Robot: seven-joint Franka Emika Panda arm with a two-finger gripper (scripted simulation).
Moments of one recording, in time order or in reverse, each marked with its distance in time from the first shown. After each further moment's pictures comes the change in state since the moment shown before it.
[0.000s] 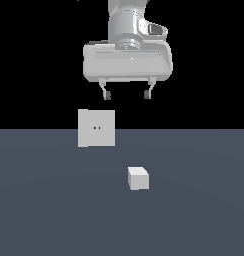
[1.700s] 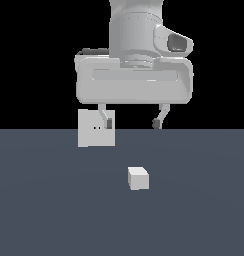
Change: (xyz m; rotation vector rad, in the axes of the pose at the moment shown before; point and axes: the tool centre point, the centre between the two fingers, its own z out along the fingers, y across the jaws) arm -0.053 0.010 0.068 0.013 0.218 -0.068
